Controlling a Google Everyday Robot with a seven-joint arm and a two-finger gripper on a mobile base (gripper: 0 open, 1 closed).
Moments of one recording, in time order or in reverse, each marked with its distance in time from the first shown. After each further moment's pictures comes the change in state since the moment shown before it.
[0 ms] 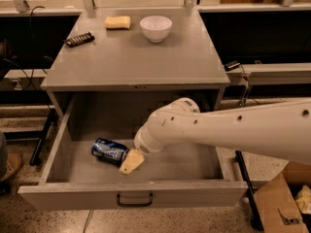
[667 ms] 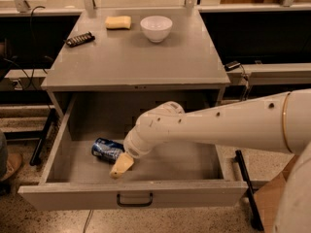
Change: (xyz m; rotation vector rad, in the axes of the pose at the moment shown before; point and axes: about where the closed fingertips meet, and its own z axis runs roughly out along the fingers) arm -0.020 0.023 0.040 -0.075 -0.011 -0.034
